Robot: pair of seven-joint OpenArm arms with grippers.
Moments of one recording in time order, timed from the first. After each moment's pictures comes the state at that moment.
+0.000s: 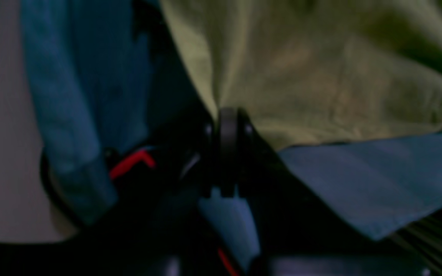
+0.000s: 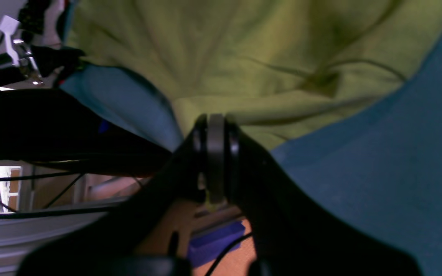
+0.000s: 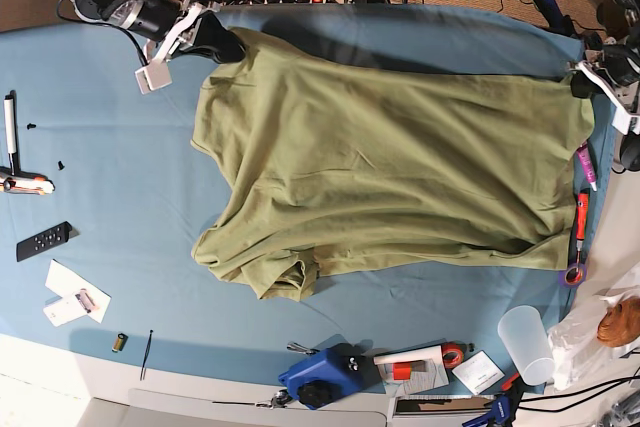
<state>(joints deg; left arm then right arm) 17.6 -24.5 -37.2 87.8 -45.4 -33.2 67.3 -27.8 5.1 31.5 108.8 66.9 39.8 -78.0</state>
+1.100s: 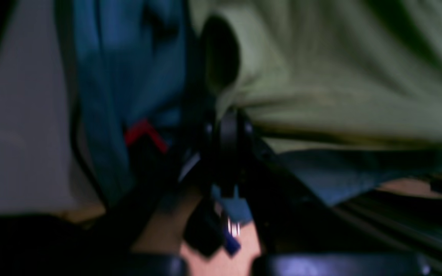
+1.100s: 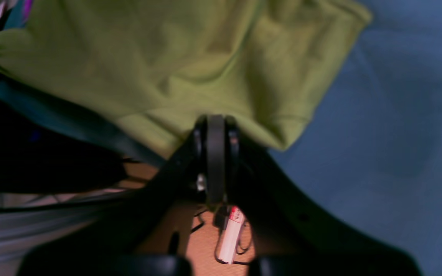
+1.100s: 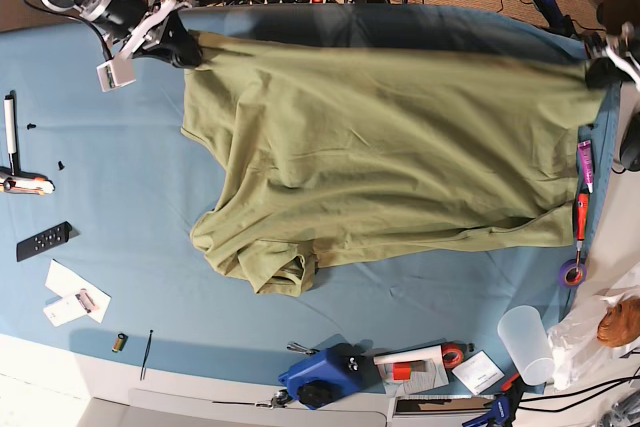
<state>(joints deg) 21.7 -26.4 -44.6 90.3 -61.2 -36.4 70.2 -28.4 5.1 40.7 120.1 60.1 39.8 -78.4</state>
